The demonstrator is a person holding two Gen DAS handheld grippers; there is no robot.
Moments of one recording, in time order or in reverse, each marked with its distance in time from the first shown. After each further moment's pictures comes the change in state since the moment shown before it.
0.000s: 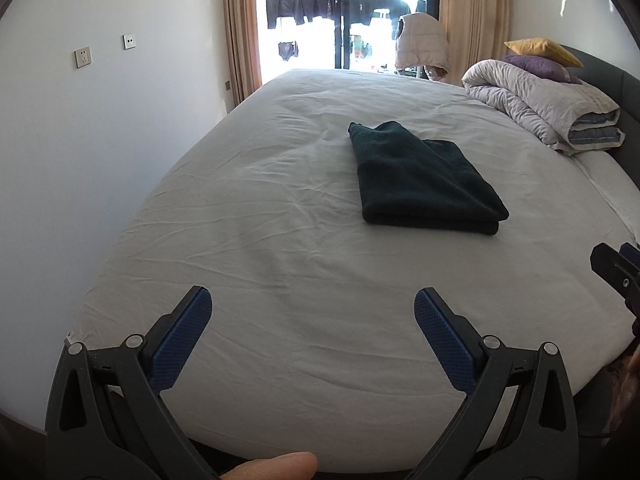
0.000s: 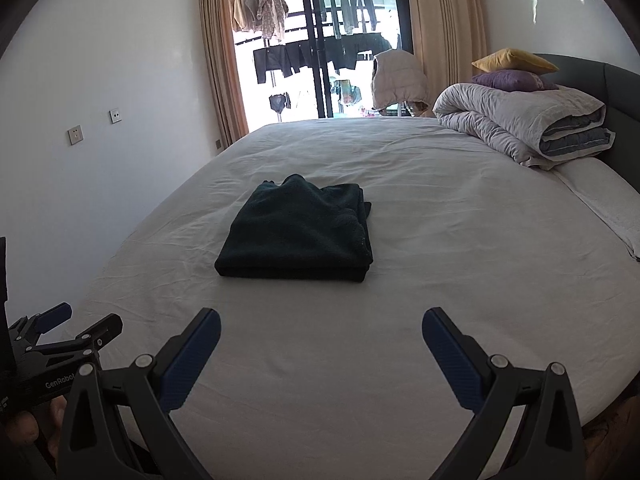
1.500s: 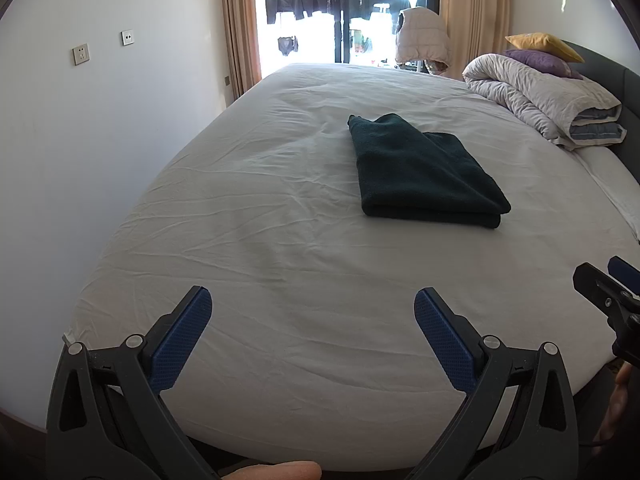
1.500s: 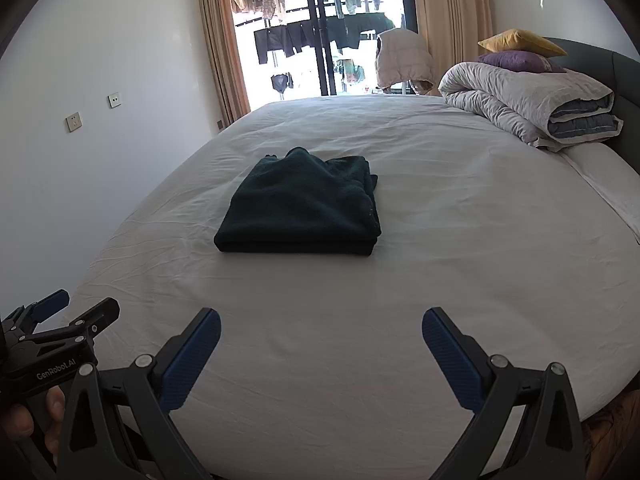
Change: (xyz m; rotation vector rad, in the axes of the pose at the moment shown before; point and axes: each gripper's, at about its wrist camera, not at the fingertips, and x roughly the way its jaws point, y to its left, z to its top) left arm 0.005 -0.009 -0.006 0.001 0.016 0.005; right arm 0.015 0.006 -0.011 0.006 0.076 0.012
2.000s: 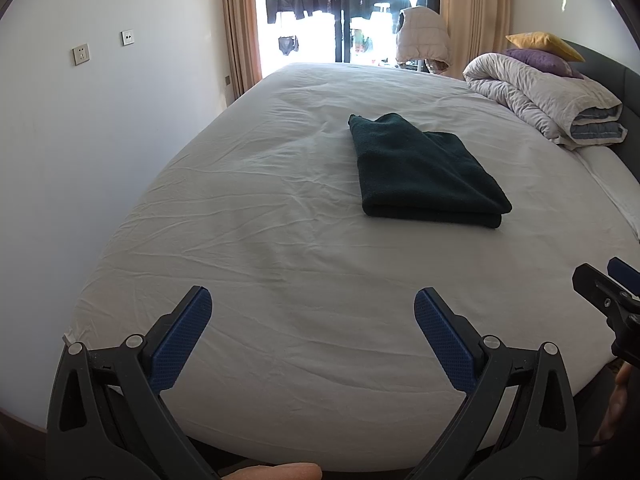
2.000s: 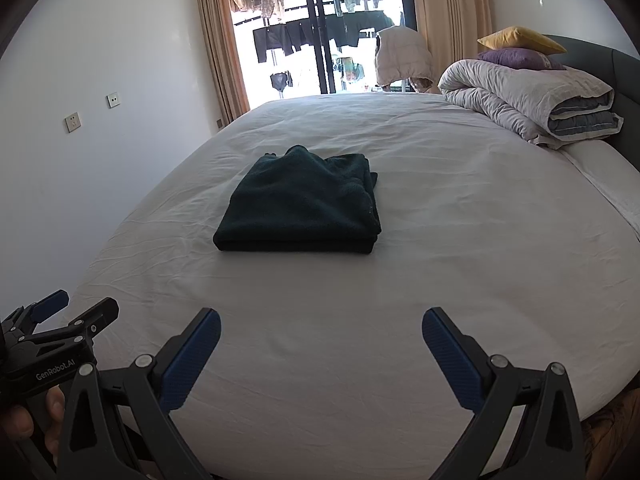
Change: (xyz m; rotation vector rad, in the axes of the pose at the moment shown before) left arm 0.001 0.001 0.000 0.000 0.002 0.003; right arm 0.001 -0.001 -0.001 0.003 0.002 0.000
